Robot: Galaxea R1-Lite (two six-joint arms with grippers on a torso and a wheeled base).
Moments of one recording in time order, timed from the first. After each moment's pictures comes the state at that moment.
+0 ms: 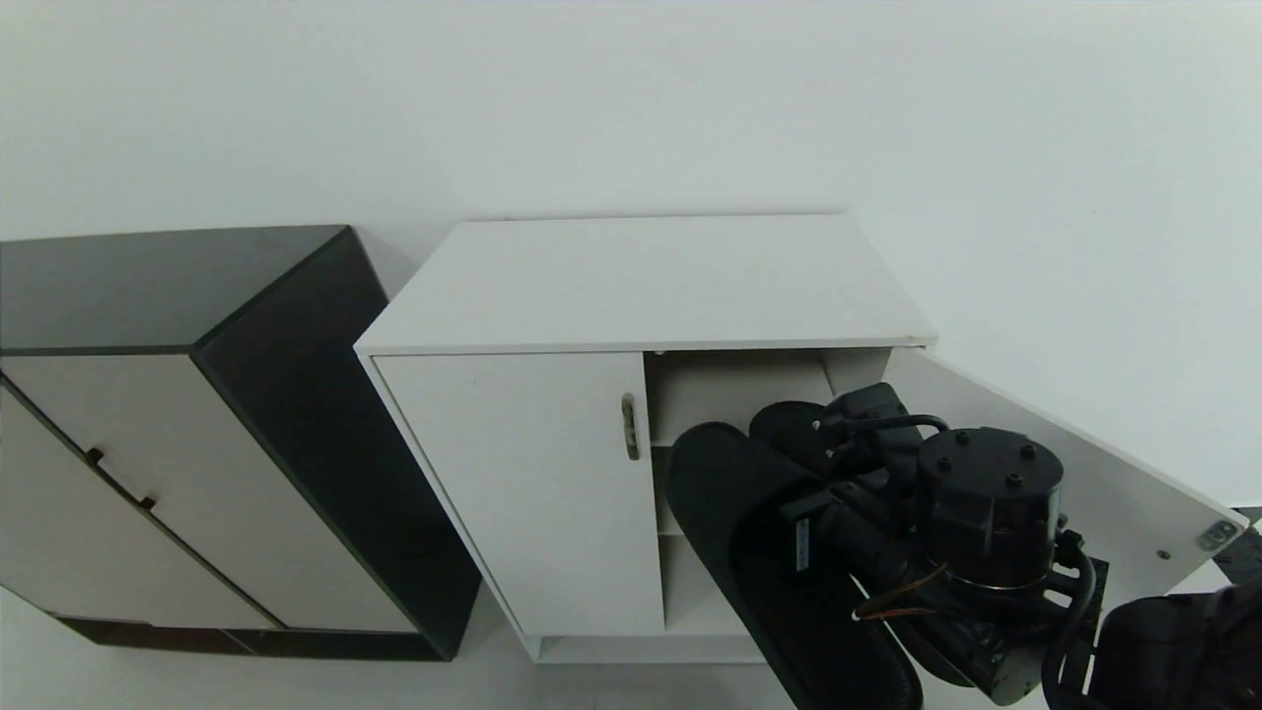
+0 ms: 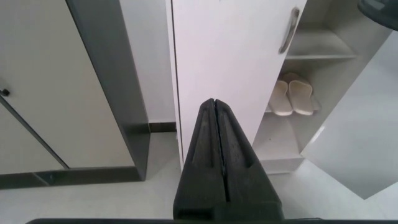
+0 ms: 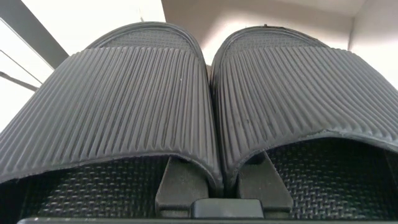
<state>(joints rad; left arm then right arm) 0.00 0.00 0.00 0.01 -0.04 -0.01 0.84 1.82 -0.64 -1.01 -0.40 0.08</state>
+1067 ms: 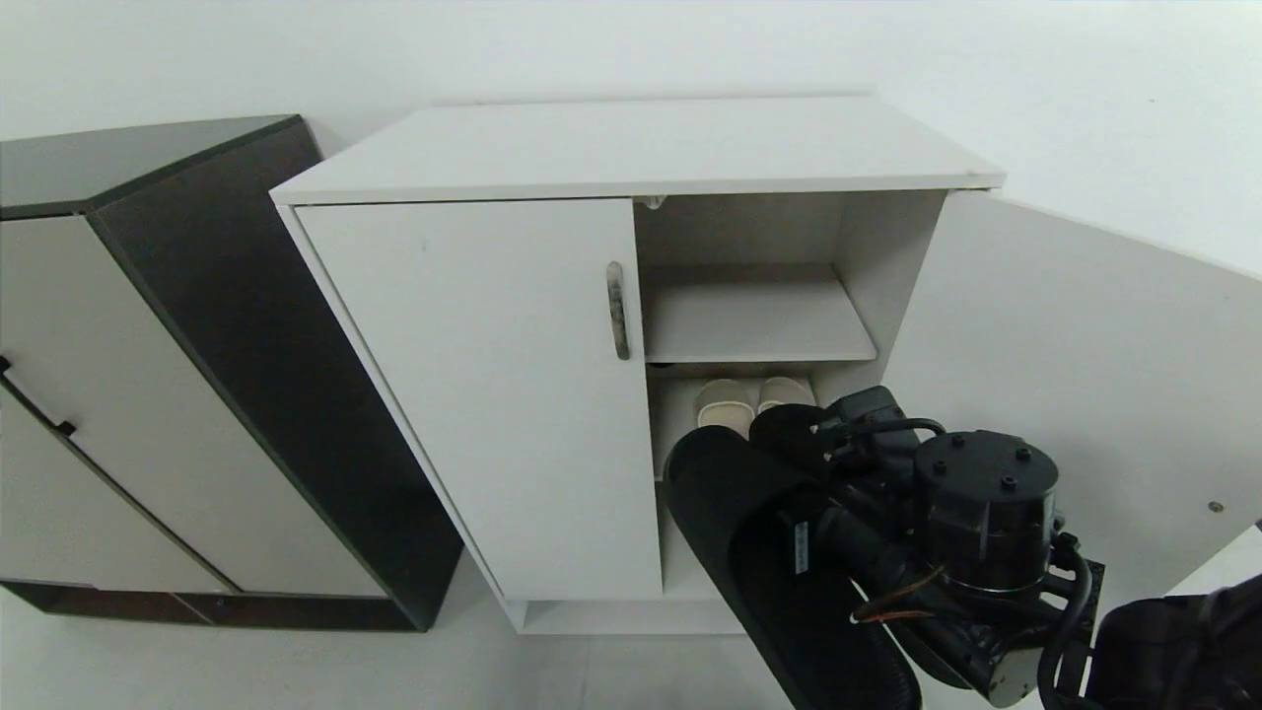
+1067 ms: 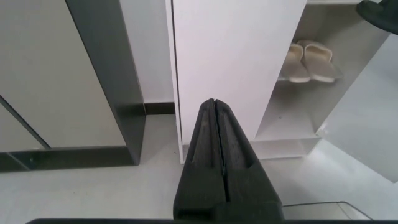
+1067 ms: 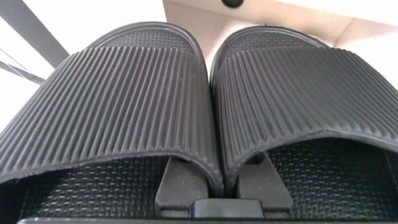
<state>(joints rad) 0.00 0.00 0.00 0.01 -0.04 -0.01 0.84 1.83 -0.63 -1.01 -0.40 0.08</state>
